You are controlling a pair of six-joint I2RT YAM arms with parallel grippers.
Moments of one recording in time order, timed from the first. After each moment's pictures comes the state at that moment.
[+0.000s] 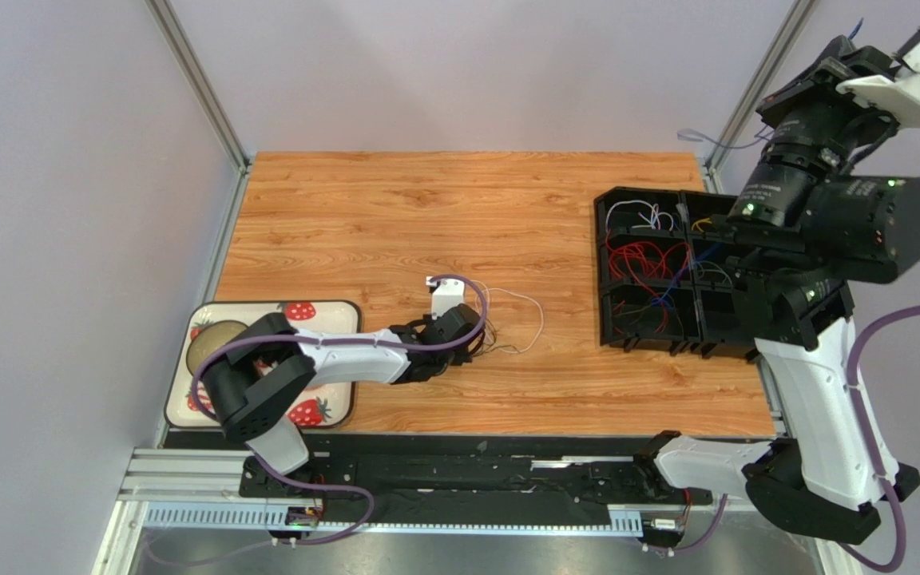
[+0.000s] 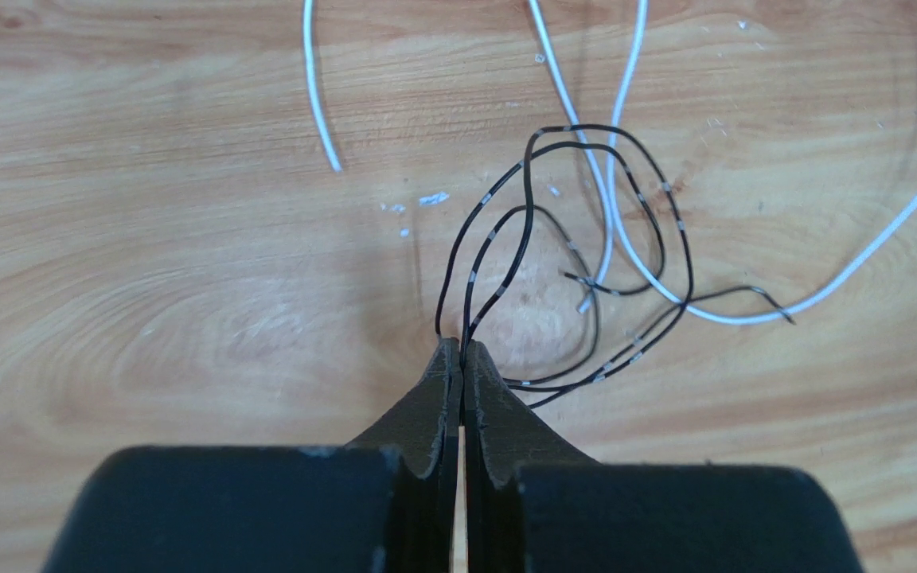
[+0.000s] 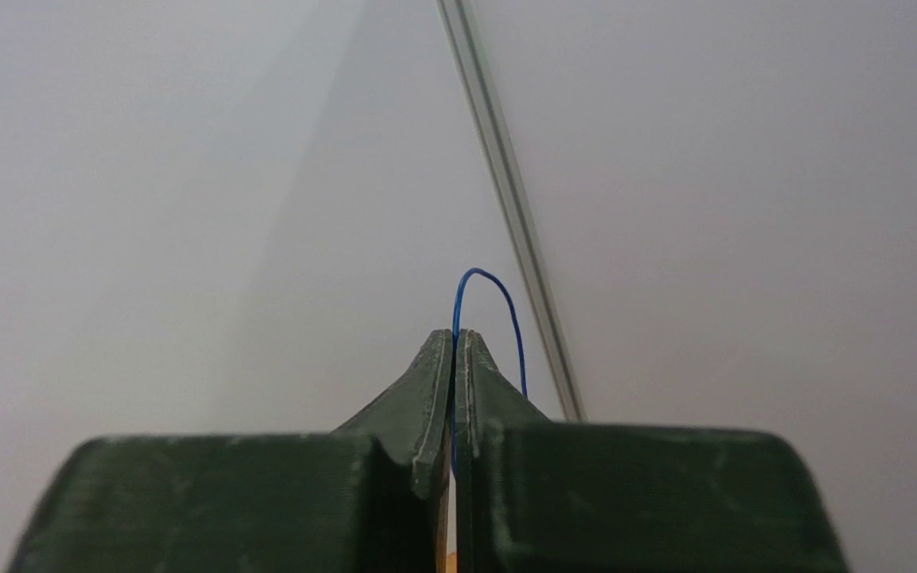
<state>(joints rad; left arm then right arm) -0.99 1.65 0.80 -0.03 -0.48 -0.79 0.63 1.19 1.92 0.19 1.02 -0.44</state>
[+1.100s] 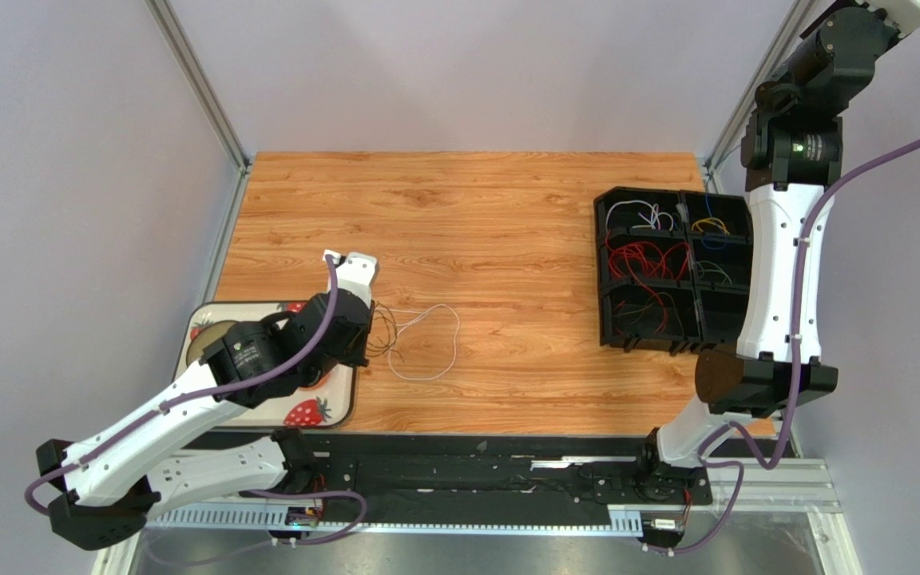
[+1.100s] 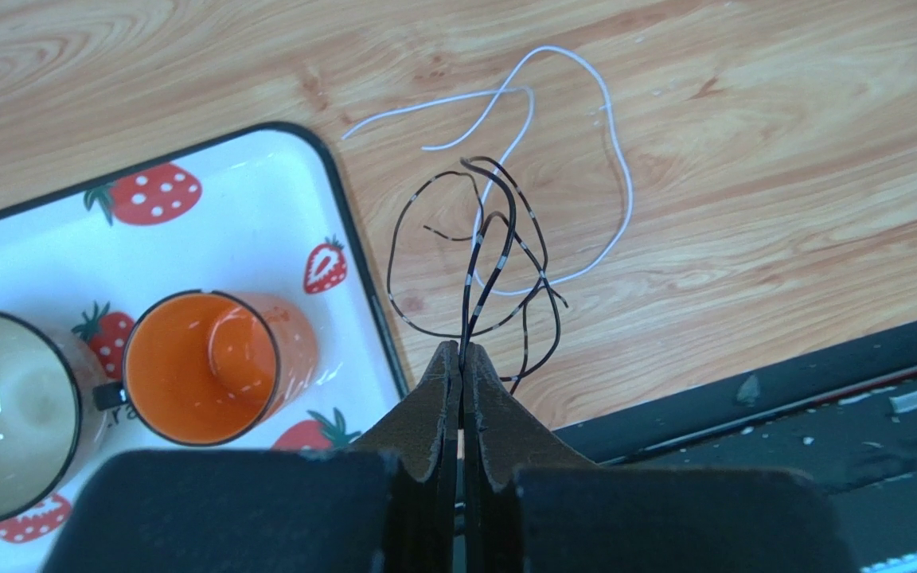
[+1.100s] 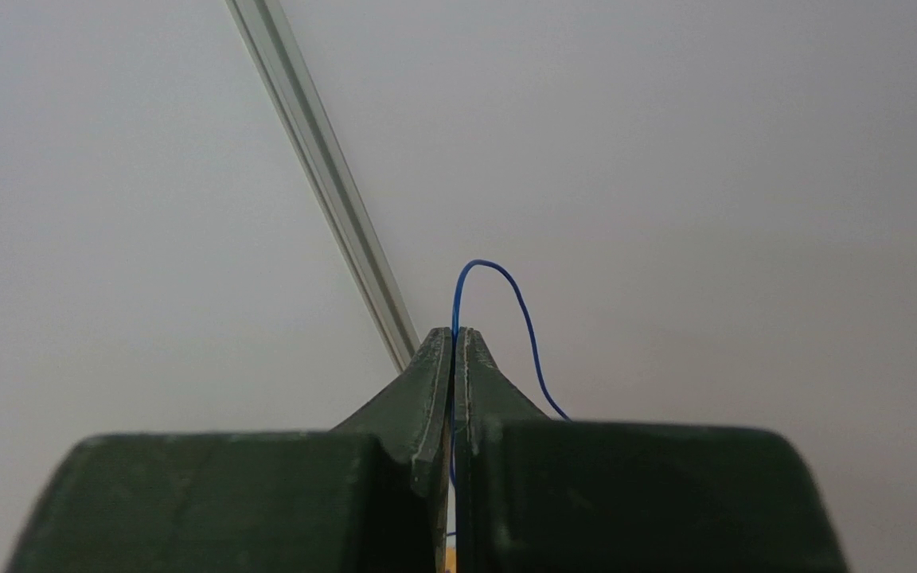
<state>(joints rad) -0.99 0.87 1.11 -1.02 -0.50 -0.47 -0.08 1.65 2.22 -0.12 0.75 0.01</state>
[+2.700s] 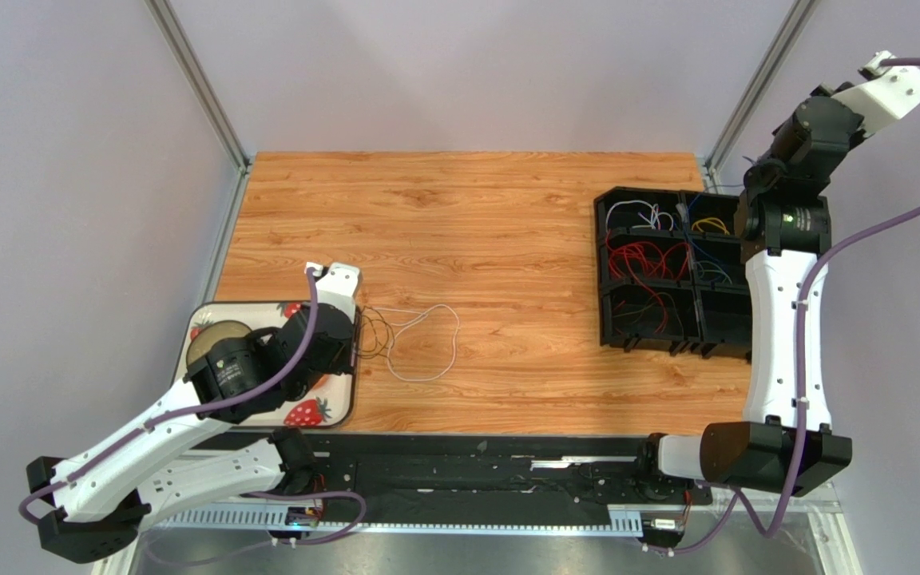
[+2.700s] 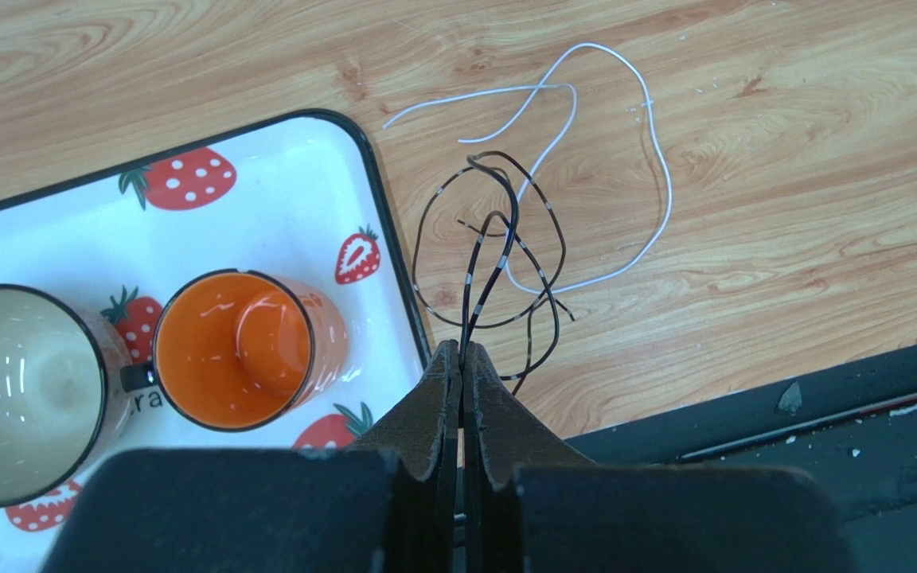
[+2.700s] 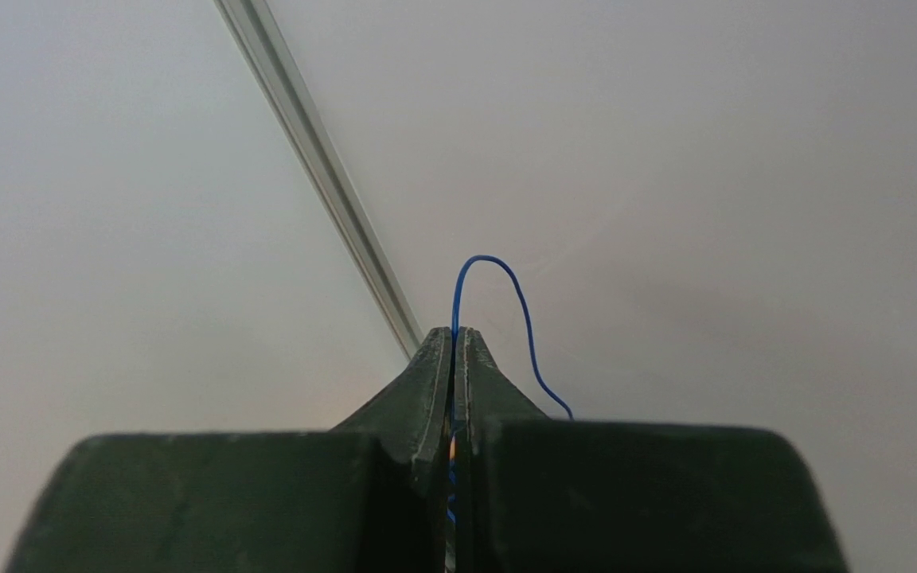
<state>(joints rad) -0.99 0.75 1.01 -1.03 -0.56 -0.47 -0.16 1.32 1.63 -0.15 0.65 0.19</state>
